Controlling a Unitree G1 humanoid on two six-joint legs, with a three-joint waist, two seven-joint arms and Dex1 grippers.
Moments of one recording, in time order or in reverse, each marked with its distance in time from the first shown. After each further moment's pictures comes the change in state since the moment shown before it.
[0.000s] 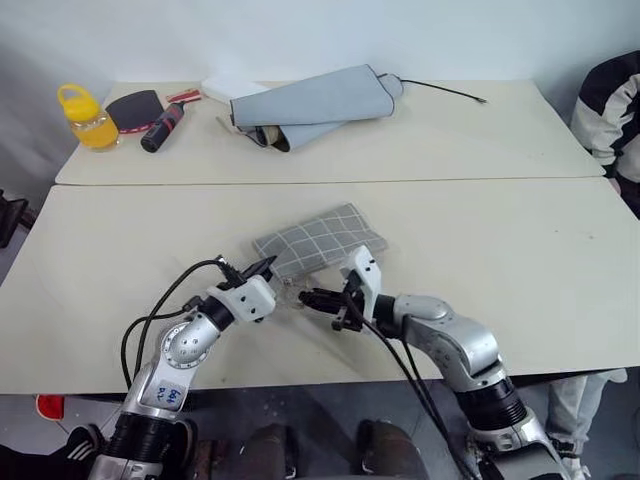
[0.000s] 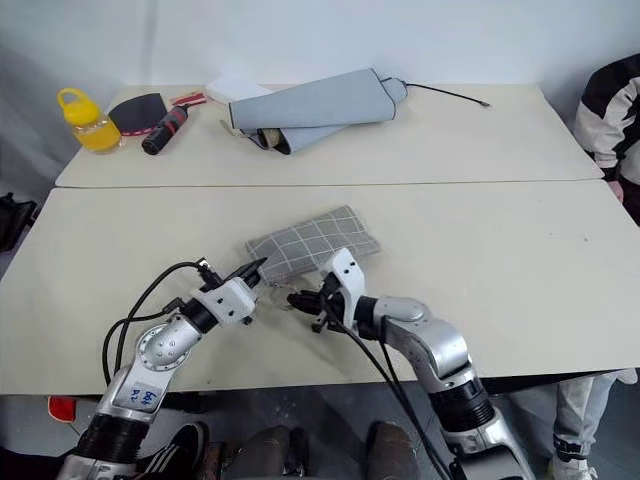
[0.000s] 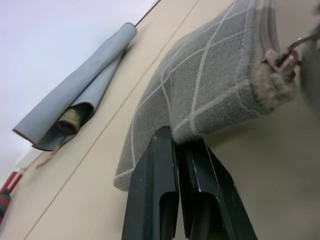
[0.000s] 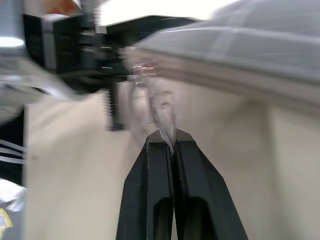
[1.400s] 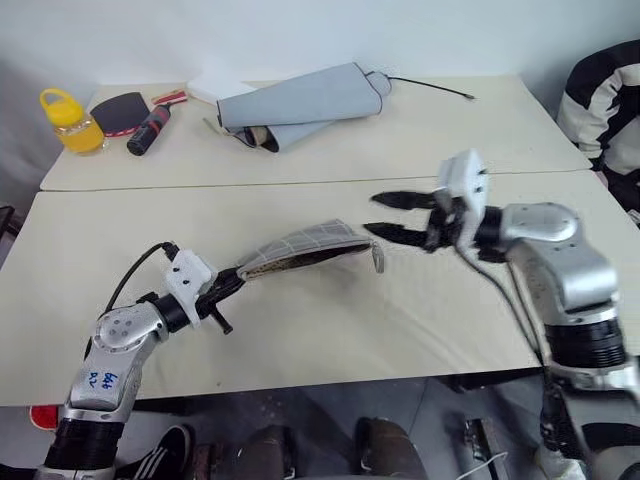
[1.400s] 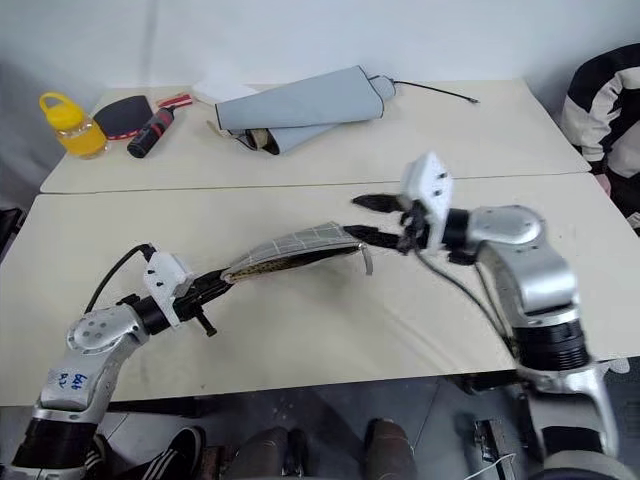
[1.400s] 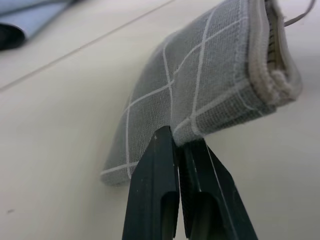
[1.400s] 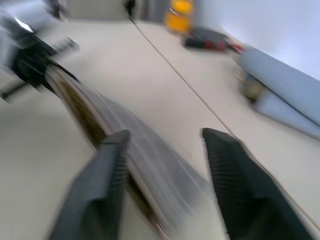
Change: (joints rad) left arm 0.006 0.155 0.138 -0.174 -0.647 0.567 -0.353; right arm -0.242 -0.274 -0.093 -0.003 -0.075 -0.313 0.323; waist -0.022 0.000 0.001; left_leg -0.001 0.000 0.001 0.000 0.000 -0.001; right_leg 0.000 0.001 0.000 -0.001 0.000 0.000
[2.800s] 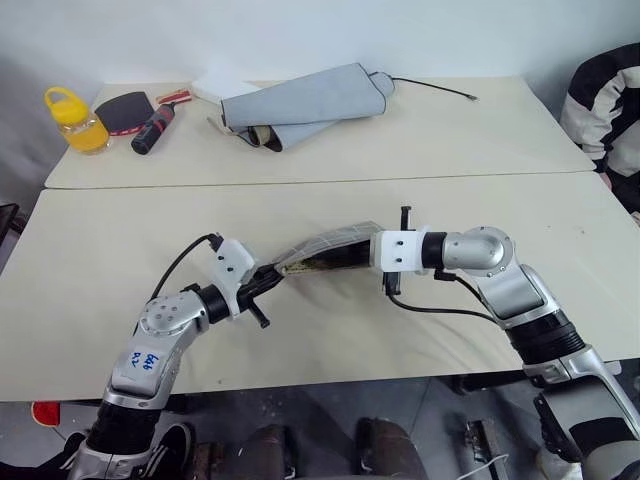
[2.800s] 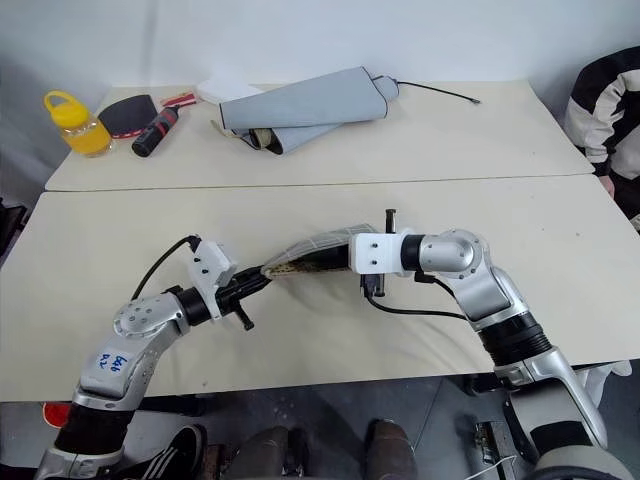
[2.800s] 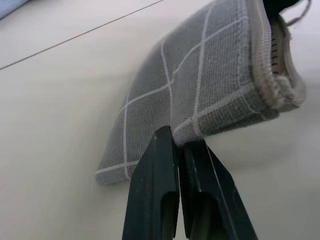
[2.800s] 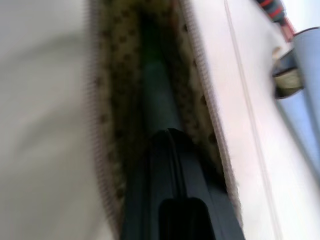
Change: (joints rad) left arm -0.096 -0.135 -0.126 -0.072 0.060 0.187 0.071; right arm -0.048 -0.042 0.174 0.321 -0.547 -0.571 -0.072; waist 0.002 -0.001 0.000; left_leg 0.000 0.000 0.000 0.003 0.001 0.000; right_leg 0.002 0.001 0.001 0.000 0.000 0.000
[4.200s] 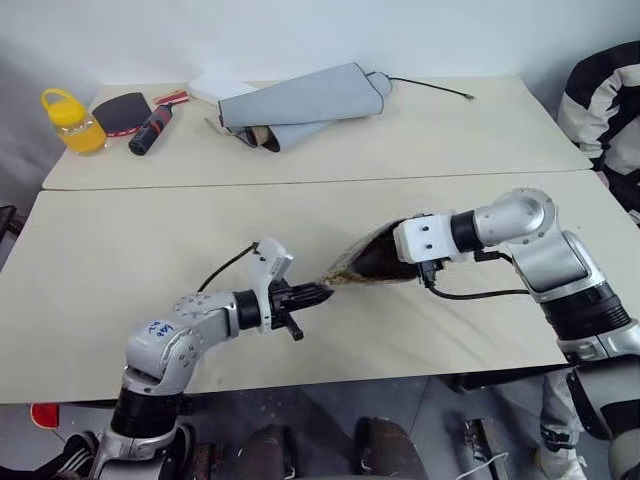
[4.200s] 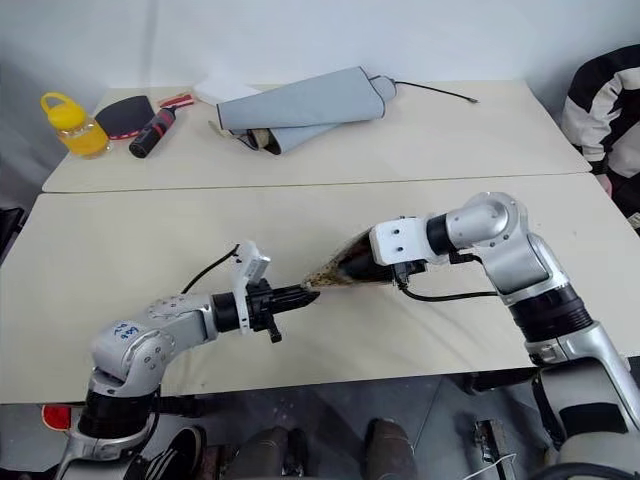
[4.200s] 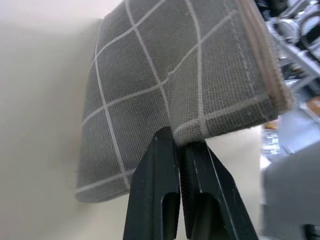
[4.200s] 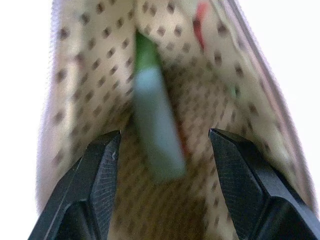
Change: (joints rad) left arm -0.123 -0.109 0.016 -0.106 -0.353 0.613 0.023; right arm -0.134 -0.151 0.041 -0.035 0.089 0.134 0.374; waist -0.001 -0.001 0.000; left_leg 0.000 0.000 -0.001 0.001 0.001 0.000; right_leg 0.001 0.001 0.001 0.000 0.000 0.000
